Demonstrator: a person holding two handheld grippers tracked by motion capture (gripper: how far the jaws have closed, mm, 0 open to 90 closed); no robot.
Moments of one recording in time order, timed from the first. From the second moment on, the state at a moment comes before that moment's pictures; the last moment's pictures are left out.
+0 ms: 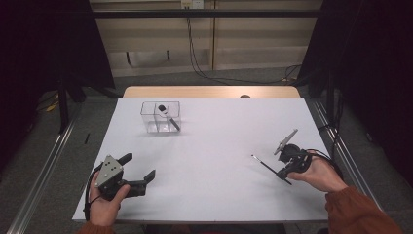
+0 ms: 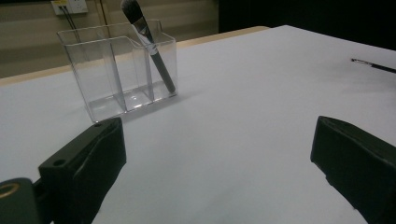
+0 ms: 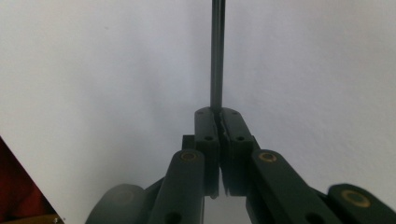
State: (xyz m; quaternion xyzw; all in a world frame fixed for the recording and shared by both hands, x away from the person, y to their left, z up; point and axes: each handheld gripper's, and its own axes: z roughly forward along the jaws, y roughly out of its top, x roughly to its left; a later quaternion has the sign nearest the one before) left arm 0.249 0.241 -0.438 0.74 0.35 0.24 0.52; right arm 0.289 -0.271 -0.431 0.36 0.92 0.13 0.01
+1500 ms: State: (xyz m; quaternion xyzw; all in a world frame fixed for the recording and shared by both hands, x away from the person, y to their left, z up) left arm 0.249 0.243 -0.438 0.74 0.35 0.24 0.53; right arm 0.266 -0.287 -0.440 0.37 0.80 0.45 0.11
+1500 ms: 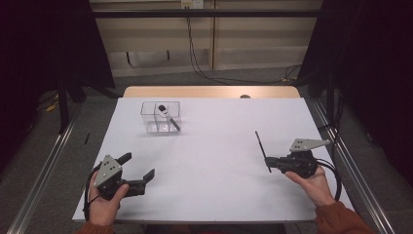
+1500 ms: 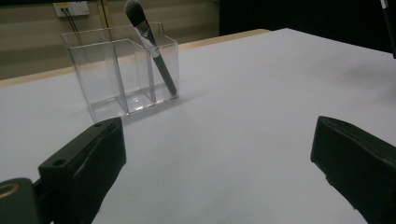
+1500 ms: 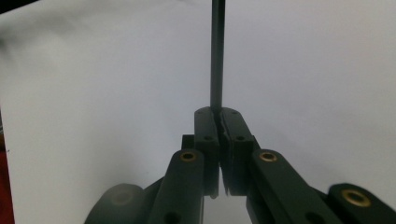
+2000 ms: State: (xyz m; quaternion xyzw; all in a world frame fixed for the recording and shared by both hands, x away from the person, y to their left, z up) left arm 0.249 0.243 -0.437 0.74 0.35 0.24 0.52; right arm 0.257 -0.293 -0.435 0.37 0.76 0.52 0.14
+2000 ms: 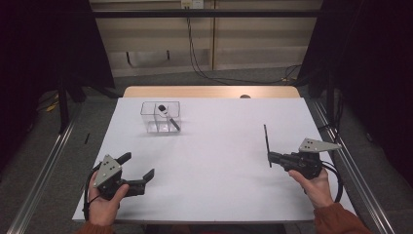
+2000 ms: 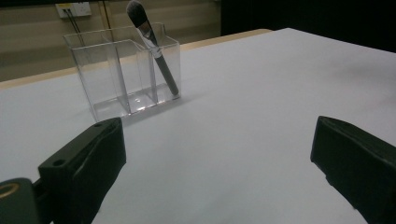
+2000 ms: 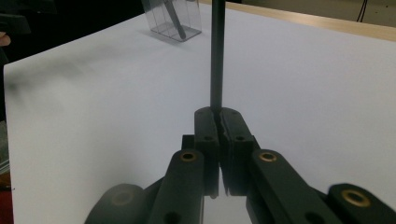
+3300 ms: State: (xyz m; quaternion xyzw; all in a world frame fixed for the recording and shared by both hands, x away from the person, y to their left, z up) left arm 0.247 0.237 -0.431 0.74 0.34 0.23 0.53; right arm 0.271 -0.212 -0.425 0.31 0.77 0.55 0.09
